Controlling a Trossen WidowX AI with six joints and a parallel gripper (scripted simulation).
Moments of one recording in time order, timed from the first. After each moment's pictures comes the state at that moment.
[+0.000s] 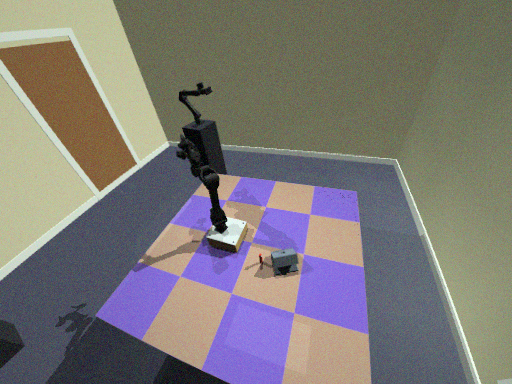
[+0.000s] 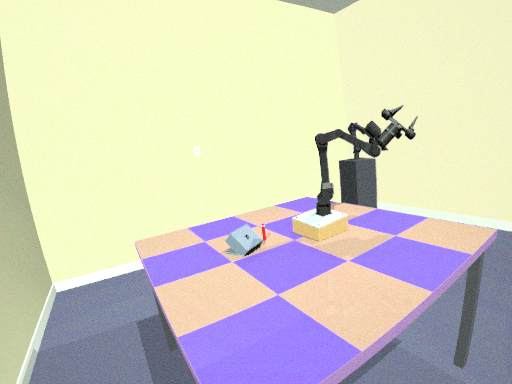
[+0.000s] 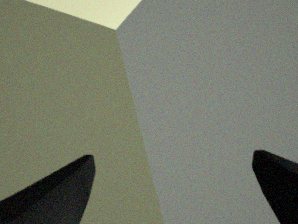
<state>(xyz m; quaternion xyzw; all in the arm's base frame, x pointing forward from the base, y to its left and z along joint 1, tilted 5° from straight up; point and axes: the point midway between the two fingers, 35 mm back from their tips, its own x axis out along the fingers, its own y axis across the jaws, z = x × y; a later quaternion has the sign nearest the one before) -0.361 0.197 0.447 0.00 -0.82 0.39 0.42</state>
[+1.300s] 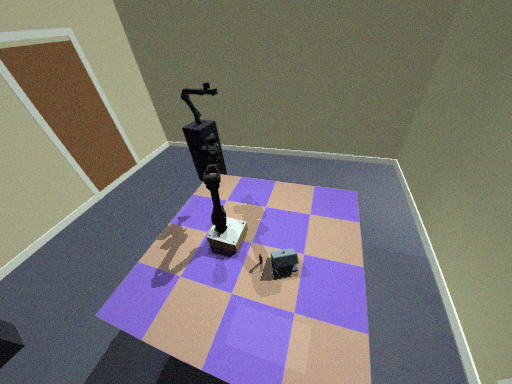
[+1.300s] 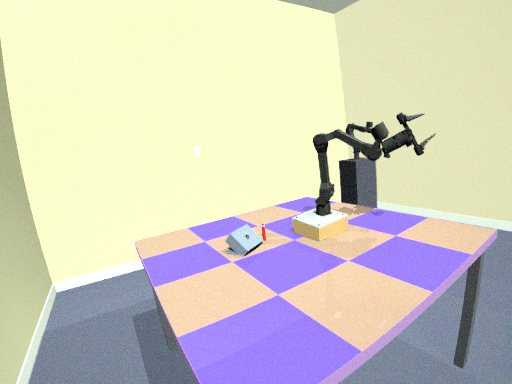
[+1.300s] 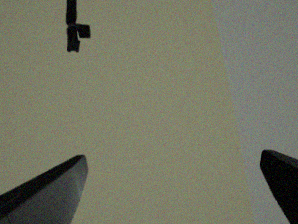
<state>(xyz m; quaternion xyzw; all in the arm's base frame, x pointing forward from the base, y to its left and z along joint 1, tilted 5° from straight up) -0.268 0.354 0.405 -0.18 -0.73 0.49 0.44</state>
